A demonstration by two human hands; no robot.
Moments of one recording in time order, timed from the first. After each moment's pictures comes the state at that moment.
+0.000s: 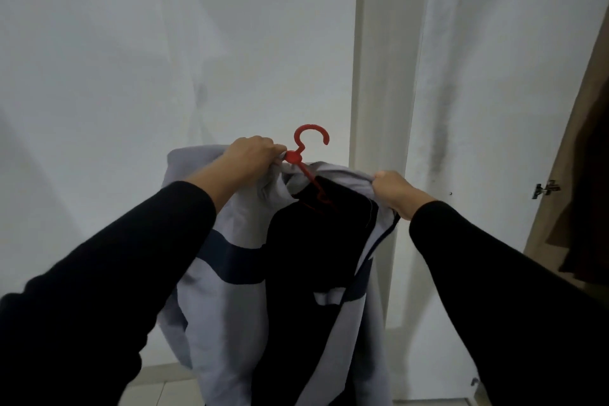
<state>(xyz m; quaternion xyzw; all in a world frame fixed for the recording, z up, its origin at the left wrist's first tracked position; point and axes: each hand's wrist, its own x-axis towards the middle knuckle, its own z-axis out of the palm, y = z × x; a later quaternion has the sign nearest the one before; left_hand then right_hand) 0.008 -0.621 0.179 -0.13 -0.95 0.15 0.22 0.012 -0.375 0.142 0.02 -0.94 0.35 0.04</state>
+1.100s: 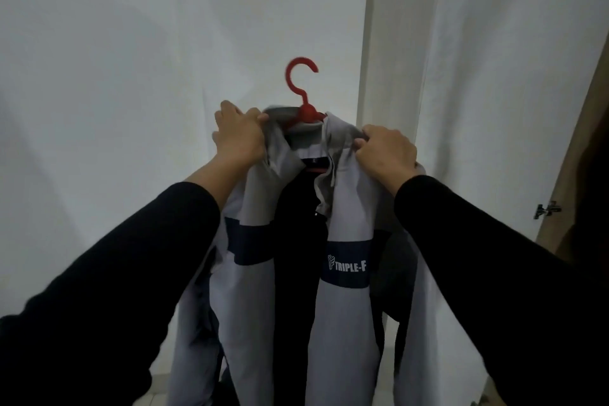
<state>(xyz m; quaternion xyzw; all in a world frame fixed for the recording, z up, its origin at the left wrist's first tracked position) 0.024 -0.623 0.212 0.10 -0.86 -0.27 0.42 0.027 -0.405 0.206 0.07 -0.94 0.18 0.30</state>
